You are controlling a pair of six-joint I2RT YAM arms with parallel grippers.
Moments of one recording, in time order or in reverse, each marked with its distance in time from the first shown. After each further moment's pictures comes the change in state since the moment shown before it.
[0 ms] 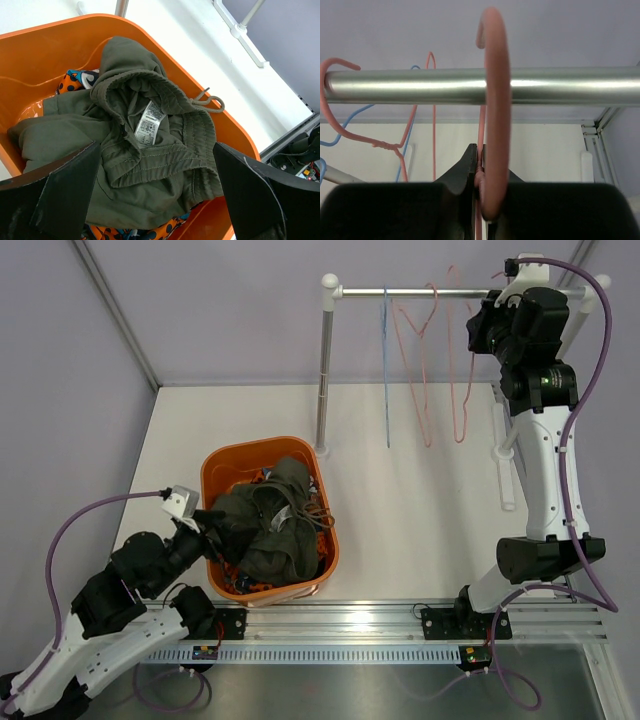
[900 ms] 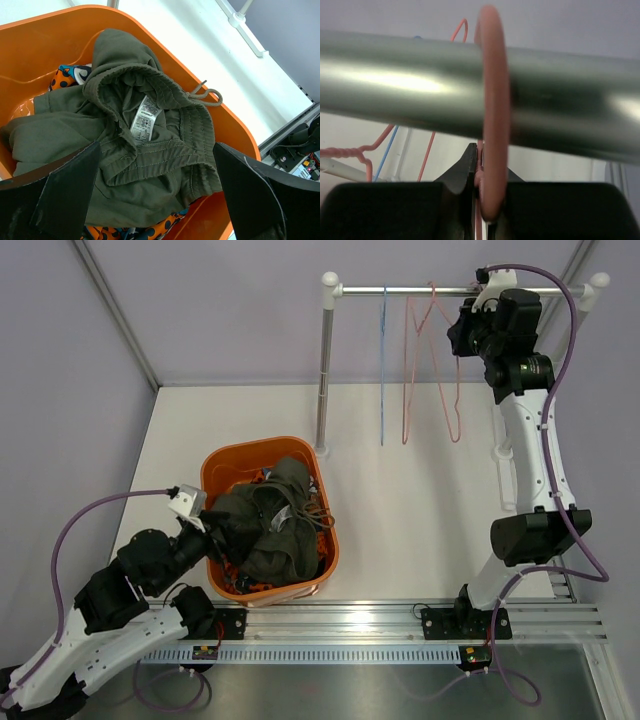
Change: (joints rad) left arm -0.034 0.029 0.000 -0.003 -0.002 0.000; right arm 0.000 0.127 0.010 0.019 -0.103 -0.080
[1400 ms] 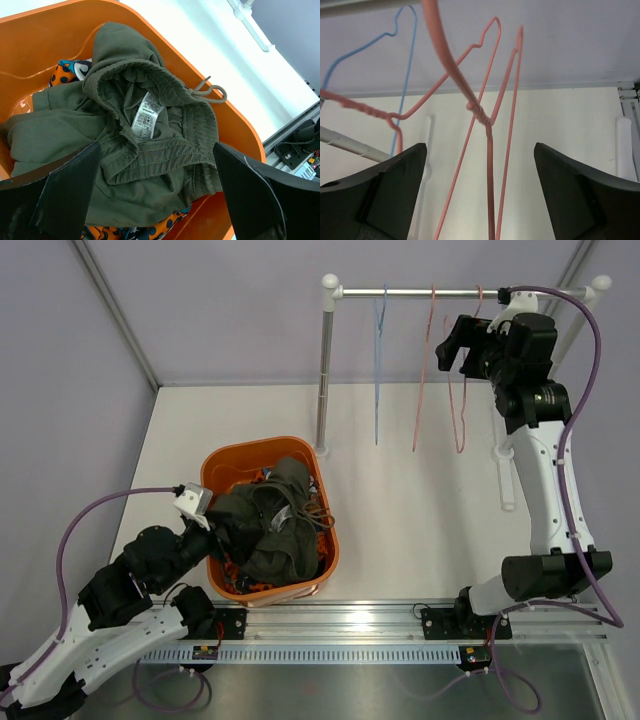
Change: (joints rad) left arm 0.000 0.031 0.000 -0.004 -0.004 0.000; right arm 0.000 -0.216 -0.234 0.007 0.033 0.180
